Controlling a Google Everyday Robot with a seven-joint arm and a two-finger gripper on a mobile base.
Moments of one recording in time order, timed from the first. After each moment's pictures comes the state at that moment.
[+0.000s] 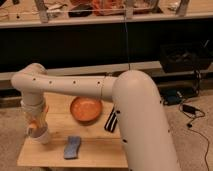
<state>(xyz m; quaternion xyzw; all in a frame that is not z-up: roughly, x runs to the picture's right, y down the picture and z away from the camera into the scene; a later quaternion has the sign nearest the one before) -0.330 0.159 0.686 -0.29 -0.36 -0.50 0.73</state>
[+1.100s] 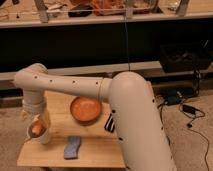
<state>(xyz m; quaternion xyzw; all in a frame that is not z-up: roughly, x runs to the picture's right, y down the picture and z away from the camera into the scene) -0.335 0.165 0.694 -0.31 -0.38 -0.51 0.71</state>
